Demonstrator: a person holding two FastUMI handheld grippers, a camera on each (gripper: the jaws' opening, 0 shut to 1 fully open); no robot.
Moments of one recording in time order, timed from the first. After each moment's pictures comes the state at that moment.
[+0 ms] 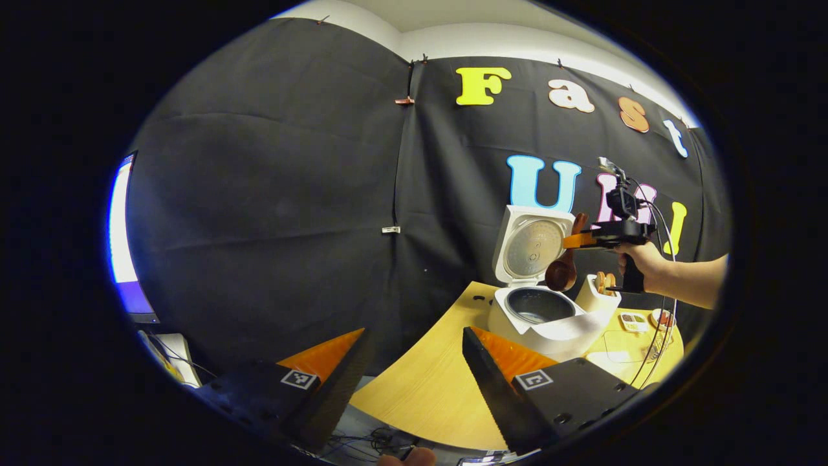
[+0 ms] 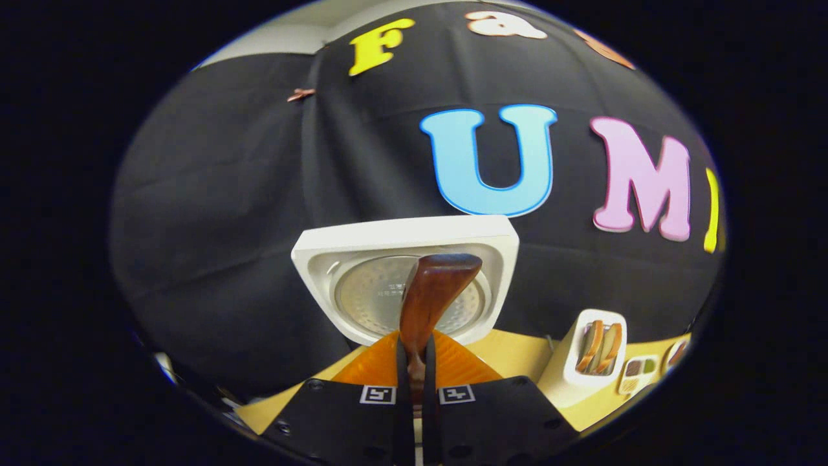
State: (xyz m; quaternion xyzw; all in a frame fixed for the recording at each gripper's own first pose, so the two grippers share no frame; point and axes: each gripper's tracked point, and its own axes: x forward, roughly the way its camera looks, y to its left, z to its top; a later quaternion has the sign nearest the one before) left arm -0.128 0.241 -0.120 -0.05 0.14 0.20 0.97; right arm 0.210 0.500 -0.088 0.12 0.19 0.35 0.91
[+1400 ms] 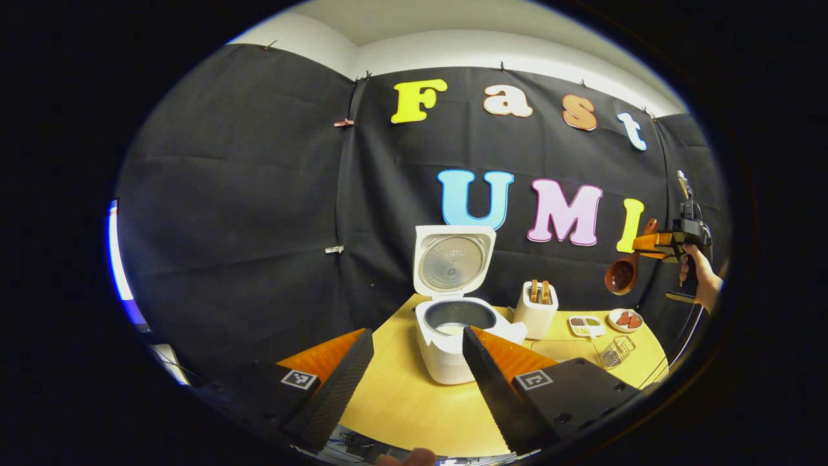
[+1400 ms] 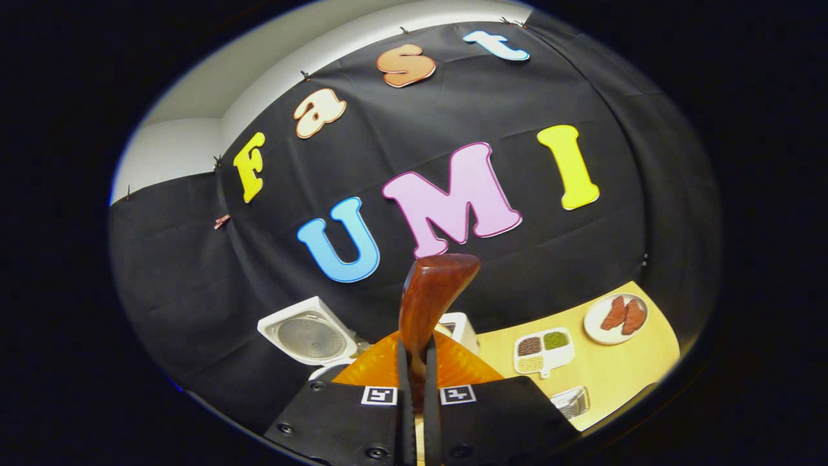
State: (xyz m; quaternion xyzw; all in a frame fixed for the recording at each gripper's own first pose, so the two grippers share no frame) left arm -0.098 0.061 -0.058 -0.02 0.12 0.12 0.99; right arm 0.183 0.069 -0.061 0.26 0.15 0.19 0.94
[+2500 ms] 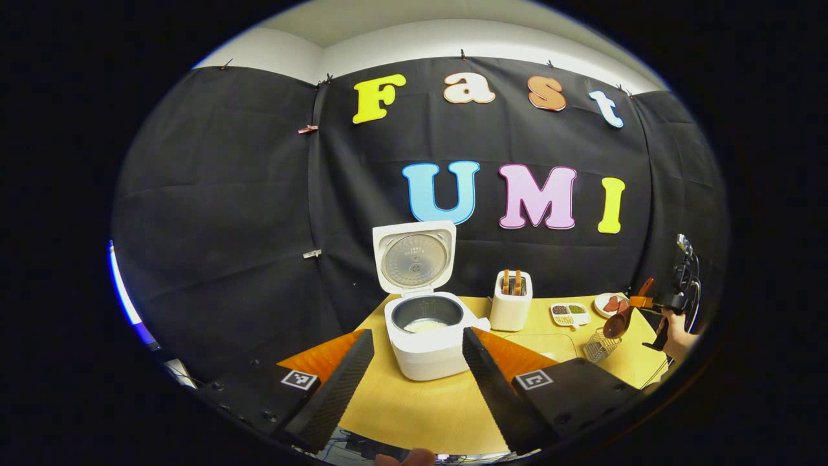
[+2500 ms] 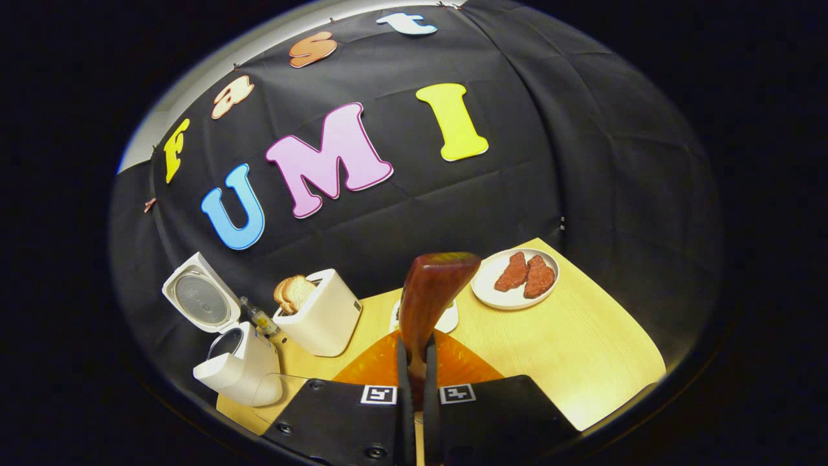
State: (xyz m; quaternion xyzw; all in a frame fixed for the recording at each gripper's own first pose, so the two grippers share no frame) left arm -0.081 -0.023 -0.044 0.02 0.16 0.10 0.98; right arm 0.189 -0.063 -0.285 0.24 0.24 0.06 0.94
